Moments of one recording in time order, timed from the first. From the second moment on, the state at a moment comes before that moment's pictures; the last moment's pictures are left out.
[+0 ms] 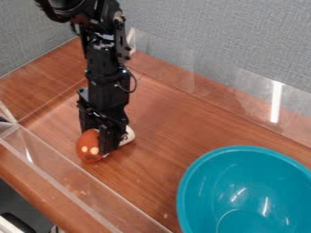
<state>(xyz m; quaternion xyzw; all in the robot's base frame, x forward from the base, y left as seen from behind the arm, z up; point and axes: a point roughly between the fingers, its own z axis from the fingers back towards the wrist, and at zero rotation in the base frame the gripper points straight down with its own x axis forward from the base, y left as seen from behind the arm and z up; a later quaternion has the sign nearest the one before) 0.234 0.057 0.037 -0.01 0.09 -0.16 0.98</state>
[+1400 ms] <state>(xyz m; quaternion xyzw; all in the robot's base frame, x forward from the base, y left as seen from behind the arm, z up) 0.231 0.055 0.051 0.00 0.08 -0.17 0.98</state>
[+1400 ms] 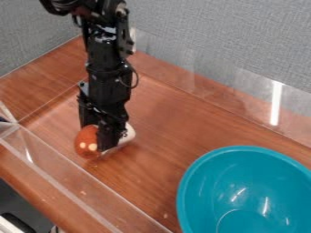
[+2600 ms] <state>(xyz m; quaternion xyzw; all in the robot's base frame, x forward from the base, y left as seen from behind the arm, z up) 0.232 0.051 0.055 0.00 0.08 -0.19 0.98</state>
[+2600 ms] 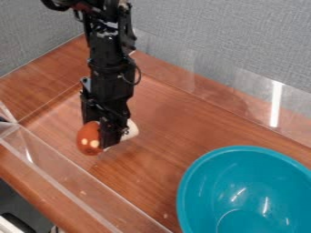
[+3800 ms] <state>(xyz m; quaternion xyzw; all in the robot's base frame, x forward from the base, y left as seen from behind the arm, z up) 0.242 0.047 0.065 0.02 0.08 -0.23 0.97</state>
